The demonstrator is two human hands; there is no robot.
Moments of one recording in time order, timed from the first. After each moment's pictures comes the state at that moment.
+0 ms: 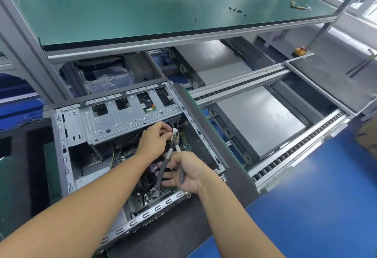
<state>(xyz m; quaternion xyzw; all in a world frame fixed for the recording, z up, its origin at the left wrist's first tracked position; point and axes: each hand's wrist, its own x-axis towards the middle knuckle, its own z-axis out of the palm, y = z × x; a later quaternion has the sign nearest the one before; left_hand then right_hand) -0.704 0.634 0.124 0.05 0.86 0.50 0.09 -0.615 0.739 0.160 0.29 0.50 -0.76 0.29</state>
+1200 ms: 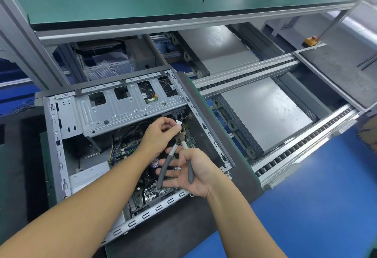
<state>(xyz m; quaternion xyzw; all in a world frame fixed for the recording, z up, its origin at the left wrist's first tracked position) -0.699 0.634 0.102 0.03 0.73 0.66 0.15 -0.604 0.748 0.169 0.27 0.41 -0.82 0.31</state>
